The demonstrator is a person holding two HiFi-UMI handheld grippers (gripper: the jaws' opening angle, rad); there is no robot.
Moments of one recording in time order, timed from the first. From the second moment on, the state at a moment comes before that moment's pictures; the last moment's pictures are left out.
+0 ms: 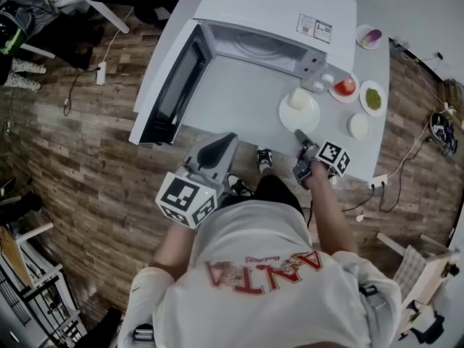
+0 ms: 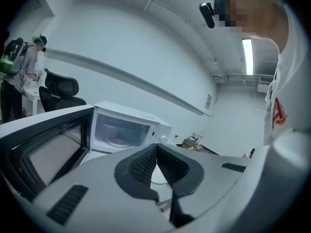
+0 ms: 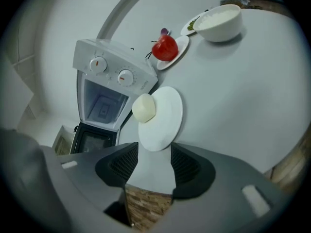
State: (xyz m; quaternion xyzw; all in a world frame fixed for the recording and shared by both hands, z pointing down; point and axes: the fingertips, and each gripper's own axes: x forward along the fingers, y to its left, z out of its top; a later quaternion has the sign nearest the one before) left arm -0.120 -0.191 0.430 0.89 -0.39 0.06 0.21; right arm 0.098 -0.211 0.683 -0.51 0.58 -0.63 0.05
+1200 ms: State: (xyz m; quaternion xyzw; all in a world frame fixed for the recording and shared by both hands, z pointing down) left arm -0.115 -0.190 0.378 0.91 -0.38 0.00 0.16; right arm 0.070 -0.212 0.398 -0.53 0.83 -0.17 0.02
